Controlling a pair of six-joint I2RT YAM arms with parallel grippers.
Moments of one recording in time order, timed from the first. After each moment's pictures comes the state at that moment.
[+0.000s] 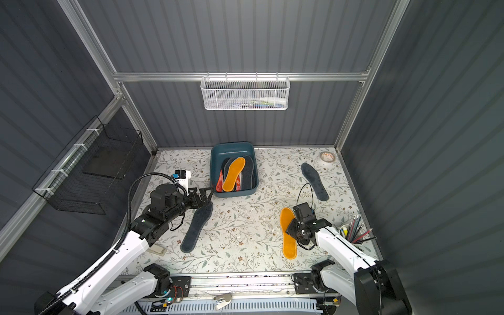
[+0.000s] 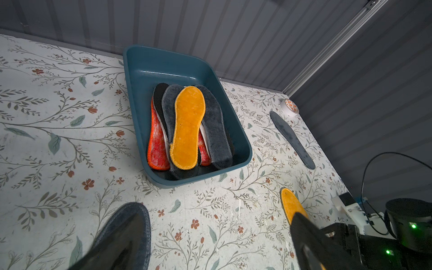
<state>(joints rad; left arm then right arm) -0.48 0.92 0.72 -0.19 0.11 -0.44 0.33 1.08 0.43 -0.53 -0.07 0.91</state>
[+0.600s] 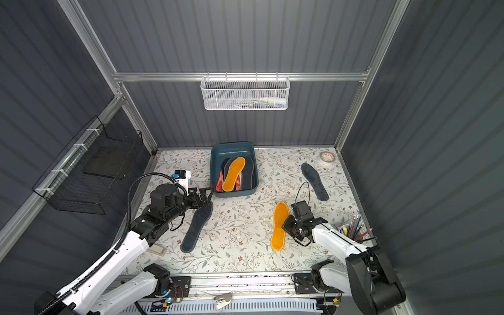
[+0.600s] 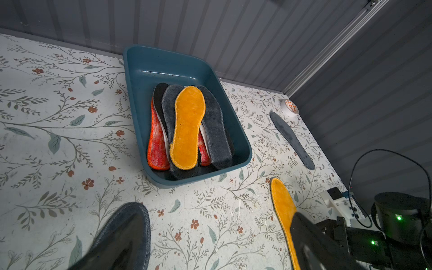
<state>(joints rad) -0.48 0.92 0.72 -0.19 0.11 -0.44 0.33 1.18 0.42 -0.34 -0.15 0.94</state>
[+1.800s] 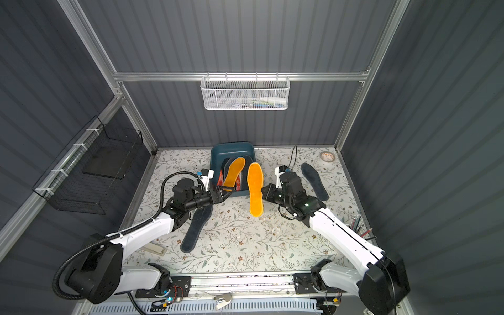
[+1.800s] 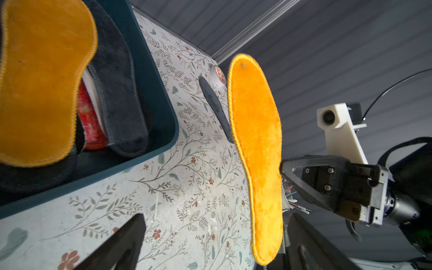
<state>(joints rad) -0.48 1.34 0.66 0.40 0.61 -0.78 0.56 1.19 0.89 -0.22 -0.20 0.77</state>
